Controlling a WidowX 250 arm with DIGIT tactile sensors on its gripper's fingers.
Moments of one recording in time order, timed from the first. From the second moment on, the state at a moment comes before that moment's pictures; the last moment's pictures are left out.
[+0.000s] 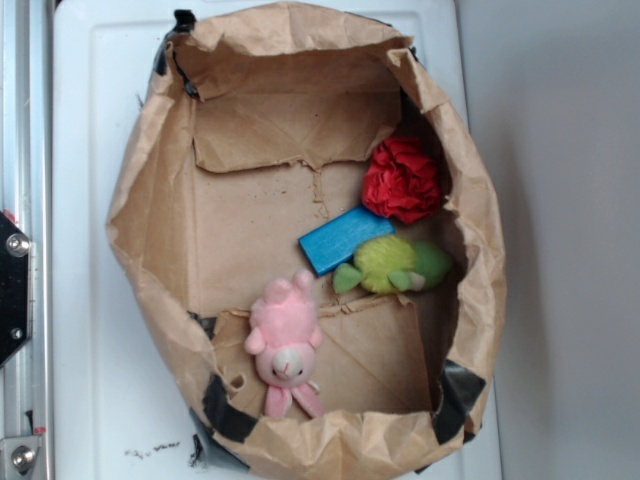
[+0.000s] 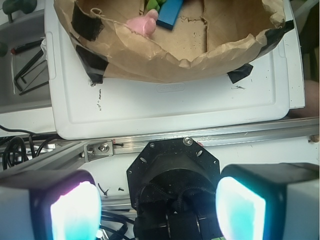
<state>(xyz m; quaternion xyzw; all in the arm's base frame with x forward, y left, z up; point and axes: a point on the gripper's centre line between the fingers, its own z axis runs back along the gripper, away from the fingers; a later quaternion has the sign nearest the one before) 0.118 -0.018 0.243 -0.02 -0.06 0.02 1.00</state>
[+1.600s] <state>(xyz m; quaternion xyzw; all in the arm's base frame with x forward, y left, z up) 0.267 0.022 0.127 0.04 -0.08 0.04 1.00</state>
